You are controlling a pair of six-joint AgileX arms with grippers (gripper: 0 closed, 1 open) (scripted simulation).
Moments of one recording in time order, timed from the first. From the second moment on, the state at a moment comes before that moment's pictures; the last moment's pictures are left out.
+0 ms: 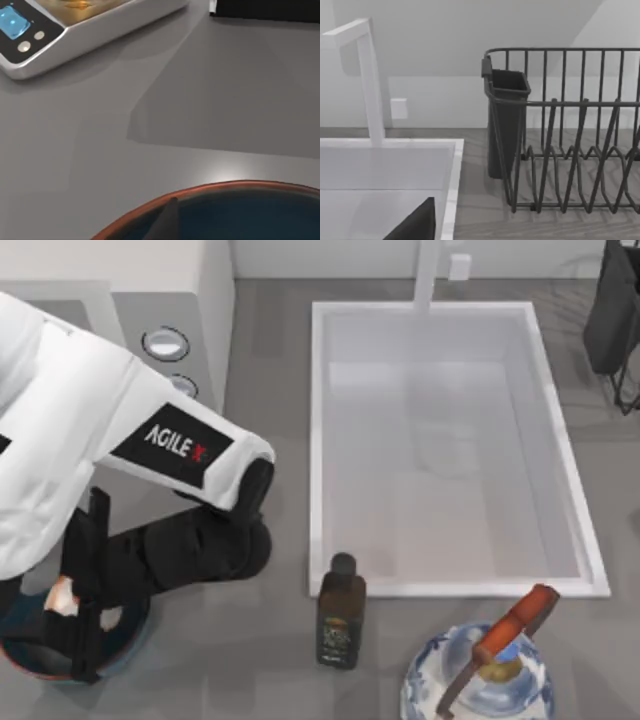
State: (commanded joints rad) left arm -0.56 2.31 1.22 -1.46 -0.81 -2.67; right arm 0.00 0.00 0.00 0.00 0.00 0.00
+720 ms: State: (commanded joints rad) left arm -0.56 2.31 1.22 -1.46 -0.81 -2.67; right arm 0.00 0.00 0.00 0.00 0.00 0.00
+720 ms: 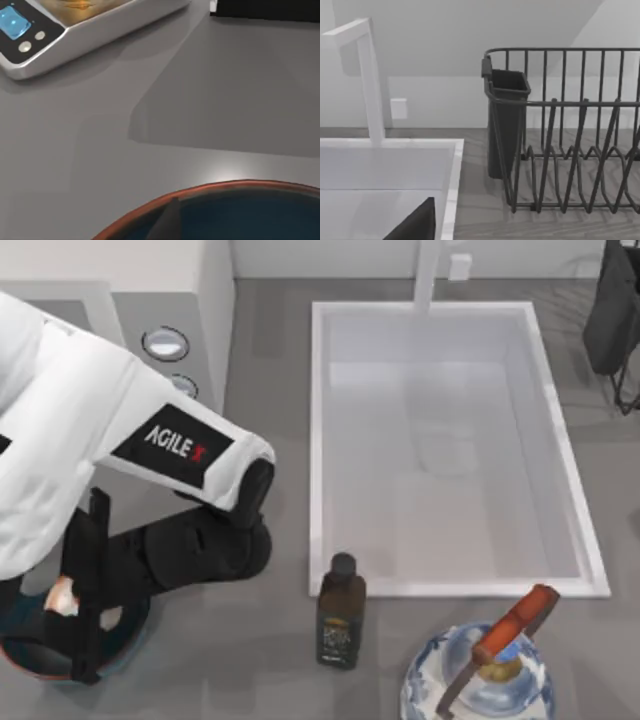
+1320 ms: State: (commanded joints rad) left arm -0.45 1.94 1.03 -1.27 -0.66 -2.31; right arm 0.00 0.00 0.00 0.00 0.00 0.00
